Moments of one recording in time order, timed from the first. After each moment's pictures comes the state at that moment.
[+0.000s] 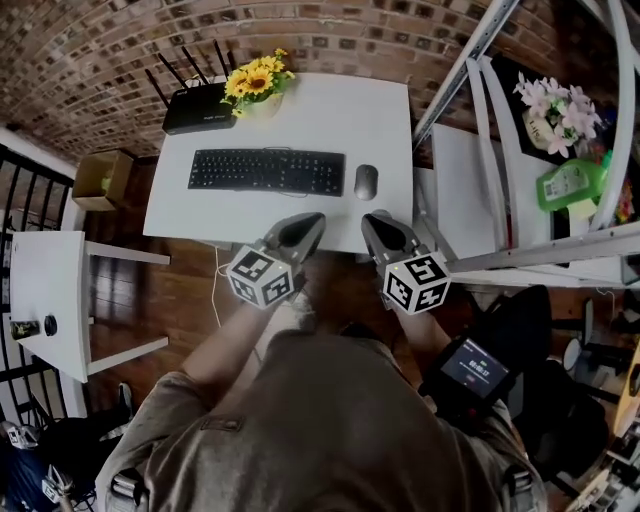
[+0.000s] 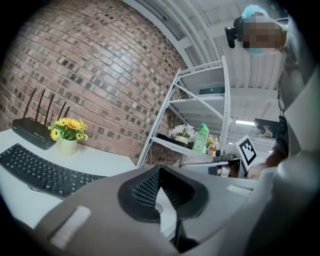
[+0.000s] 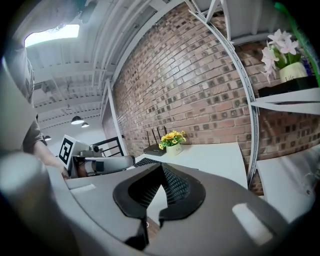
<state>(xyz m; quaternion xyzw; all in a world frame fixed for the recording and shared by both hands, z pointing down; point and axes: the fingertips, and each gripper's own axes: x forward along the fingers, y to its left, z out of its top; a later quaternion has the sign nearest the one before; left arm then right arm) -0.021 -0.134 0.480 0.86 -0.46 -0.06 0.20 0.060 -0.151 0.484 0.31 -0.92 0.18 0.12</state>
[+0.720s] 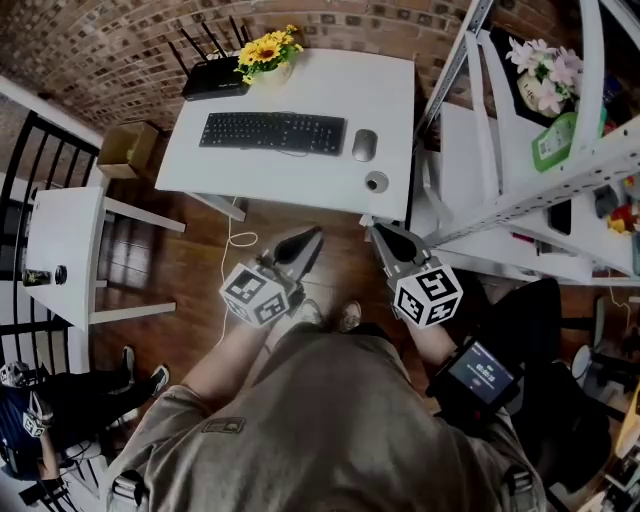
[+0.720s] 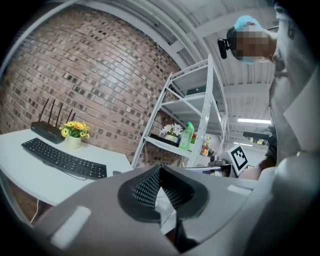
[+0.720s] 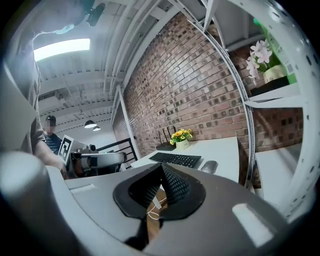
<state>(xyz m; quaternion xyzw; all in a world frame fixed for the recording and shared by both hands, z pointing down) 0.044 -0.009 0.462 0.84 -0.50 -0.06 0.19 0.141 -0.047 0.483 0.26 -0.94 0.19 0.10</state>
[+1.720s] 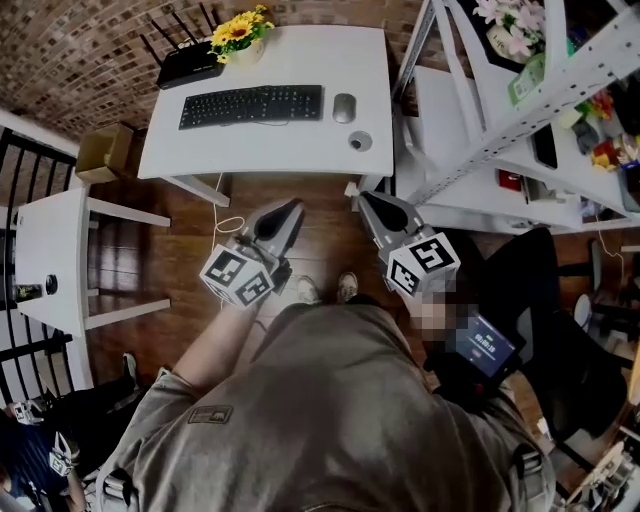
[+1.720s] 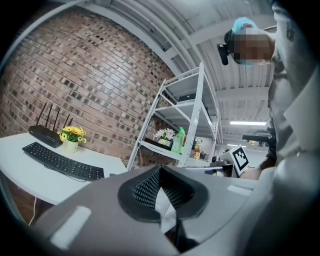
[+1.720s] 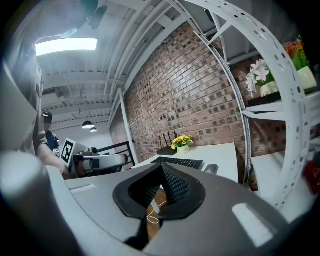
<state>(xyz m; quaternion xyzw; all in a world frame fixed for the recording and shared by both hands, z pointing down) 0.032 0.030 0.442 0.86 -0.48 -0.08 0.16 0.136 -0.002 0.456 0.29 -0.94 0.16 0.07</state>
